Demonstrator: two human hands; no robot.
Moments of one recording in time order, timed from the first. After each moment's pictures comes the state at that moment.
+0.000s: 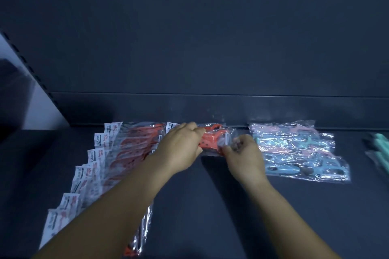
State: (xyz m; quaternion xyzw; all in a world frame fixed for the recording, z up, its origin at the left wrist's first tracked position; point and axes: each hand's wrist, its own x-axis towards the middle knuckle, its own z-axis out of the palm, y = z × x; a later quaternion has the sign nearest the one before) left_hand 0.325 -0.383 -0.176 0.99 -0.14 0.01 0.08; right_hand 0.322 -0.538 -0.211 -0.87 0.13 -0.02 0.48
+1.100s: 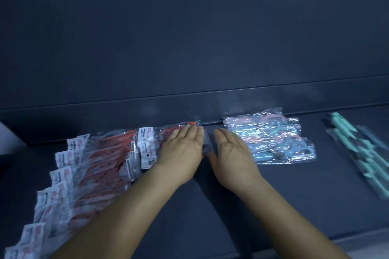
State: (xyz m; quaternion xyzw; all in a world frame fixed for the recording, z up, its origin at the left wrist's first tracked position) left_hand 0.321 -0.432 -0.182 0.98 -0.21 0.00 0.01; right_hand 0.302 -0.561 -0.202 -0.98 -0.05 -0.06 0.18
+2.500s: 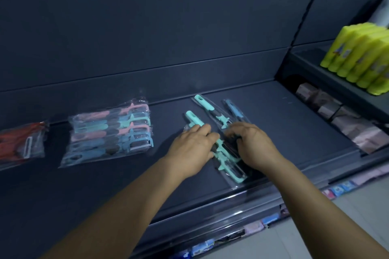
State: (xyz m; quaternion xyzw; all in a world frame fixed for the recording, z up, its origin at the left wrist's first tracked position) left_hand 0.295 -0.817 -0.210 0.93 -0.36 -0.03 0.09; right_hand 0.261 -0.985 -0.211 -0.98 0.02 -0.02 0.22
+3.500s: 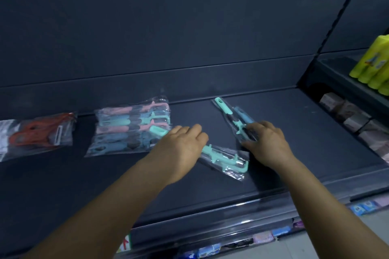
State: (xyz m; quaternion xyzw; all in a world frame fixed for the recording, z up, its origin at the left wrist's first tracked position) left_hand 0.282 -0.752 -0.187 0.92 -0.38 0.06 0.01; right_hand 0.284 -0.978 -0.211 -0.97 0.13 0.03 0.21
